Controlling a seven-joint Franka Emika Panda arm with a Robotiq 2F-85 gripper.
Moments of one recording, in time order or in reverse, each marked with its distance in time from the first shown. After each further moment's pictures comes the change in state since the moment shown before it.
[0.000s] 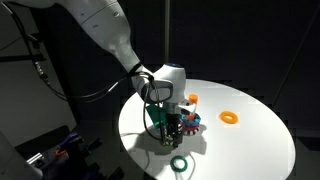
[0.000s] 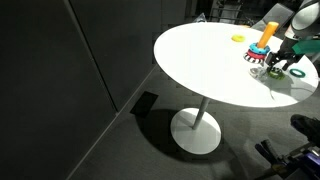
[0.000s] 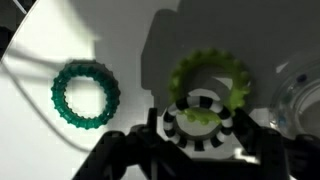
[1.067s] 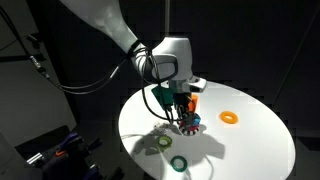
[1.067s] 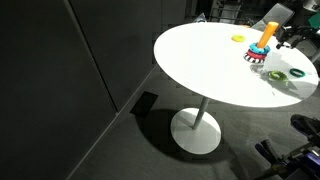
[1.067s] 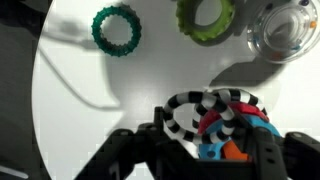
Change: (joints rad) arm 0.000 -0.170 -0.033 0.008 -0.014 -0.024 0.007
